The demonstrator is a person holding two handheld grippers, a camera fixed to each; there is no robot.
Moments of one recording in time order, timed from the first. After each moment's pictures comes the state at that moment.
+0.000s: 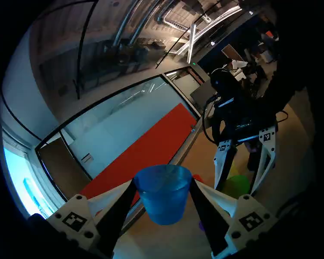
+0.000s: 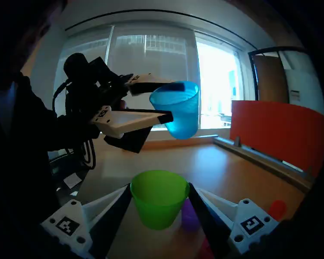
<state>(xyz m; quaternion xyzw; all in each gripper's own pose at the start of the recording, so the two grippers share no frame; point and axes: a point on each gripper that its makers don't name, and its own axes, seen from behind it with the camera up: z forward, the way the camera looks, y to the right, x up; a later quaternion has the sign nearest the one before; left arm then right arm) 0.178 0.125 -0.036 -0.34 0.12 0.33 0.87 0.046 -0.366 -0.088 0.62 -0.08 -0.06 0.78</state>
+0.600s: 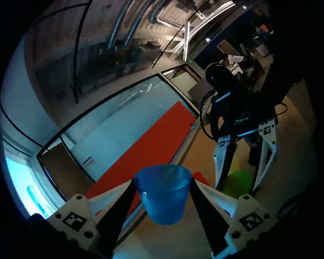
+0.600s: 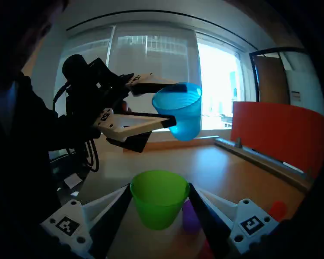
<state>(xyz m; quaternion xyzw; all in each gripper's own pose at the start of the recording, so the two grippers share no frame) 0.176 0.129 -0.038 -0.34 0.12 0.35 0.86 0.047 -0.367 -0.091 0.63 -0.08 -0.06 0.77</state>
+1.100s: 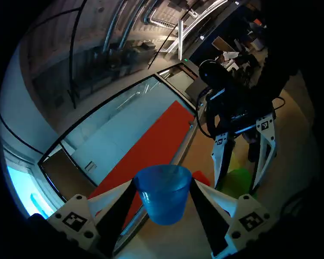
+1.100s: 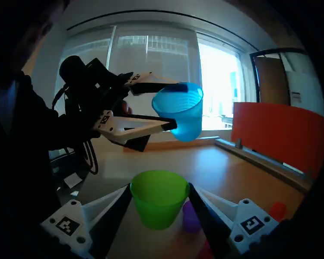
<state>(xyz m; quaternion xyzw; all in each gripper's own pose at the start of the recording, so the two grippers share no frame) 0.174 0.134 -0.040 -0.33 0.13 0.38 0.85 0.048 -0.368 -0.090 0.63 -0.07 -0.06 0.77</state>
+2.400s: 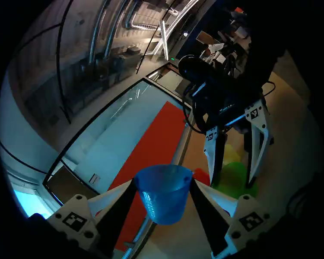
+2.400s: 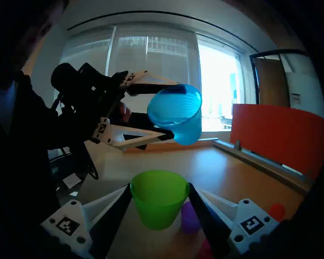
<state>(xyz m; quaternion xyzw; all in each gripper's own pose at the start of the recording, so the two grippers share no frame) 0.169 0.145 -0.044 -0.34 0.16 0.44 0.82 0.051 -0.369 -0.087 0.63 -0.07 -0.06 0.78</state>
